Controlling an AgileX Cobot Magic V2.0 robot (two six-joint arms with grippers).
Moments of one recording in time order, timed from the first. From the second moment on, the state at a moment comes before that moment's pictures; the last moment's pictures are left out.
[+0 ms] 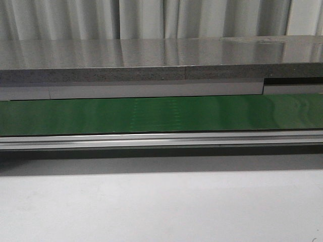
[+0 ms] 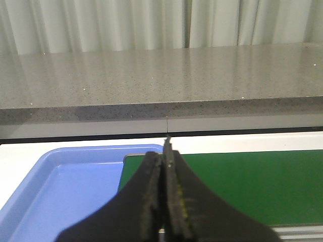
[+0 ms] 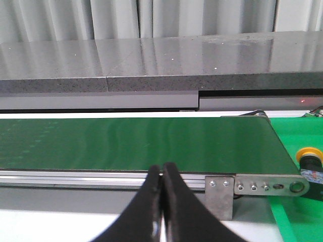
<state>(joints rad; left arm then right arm) 0.00 0.35 -0.21 -0.11 0.01 0.12 0.08 -0.01 0.03 -0.04 0.07 0.09</state>
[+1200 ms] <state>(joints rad) 0.00 0.00 0.00 0.05 0.10 -0.12 0.08 -0.01 0.03 -0.04 0.07 0.09</state>
